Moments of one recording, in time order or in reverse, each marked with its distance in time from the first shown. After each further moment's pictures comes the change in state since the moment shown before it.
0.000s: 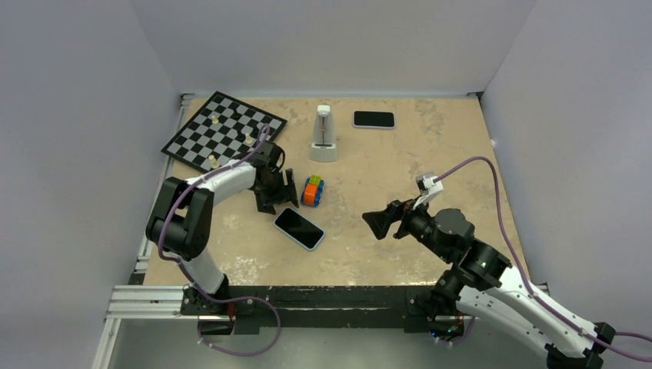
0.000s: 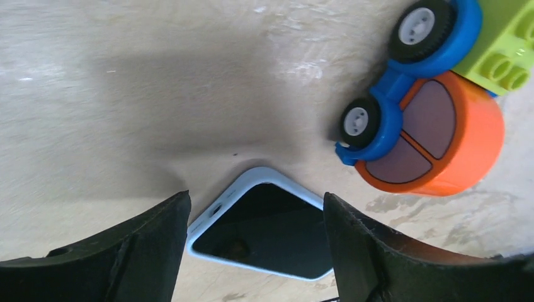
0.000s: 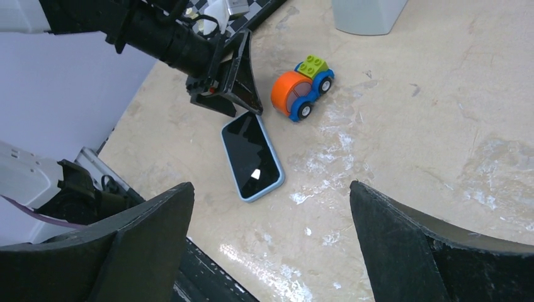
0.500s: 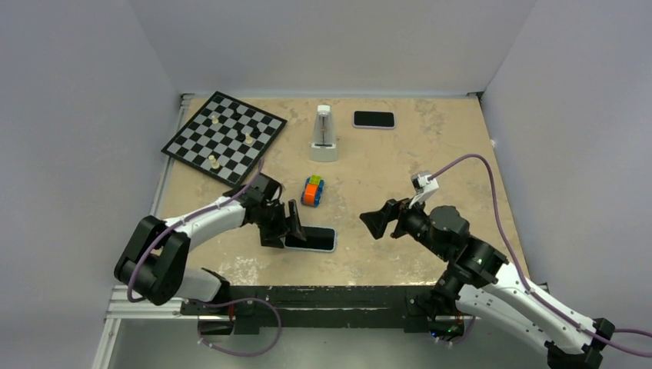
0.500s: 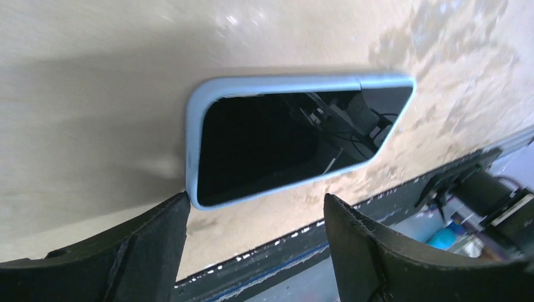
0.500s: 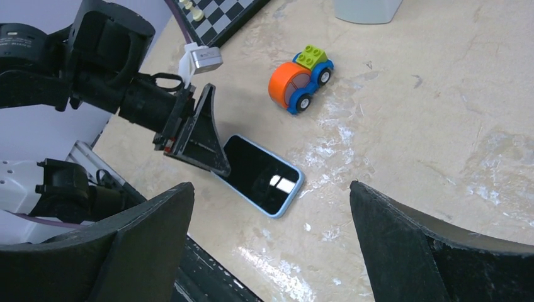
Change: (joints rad) left arm -0.093 -0.317 -0.399 0.172 0.241 -0.141; right arm 0.000 0.027 0.010 -0.010 -0.005 0.005
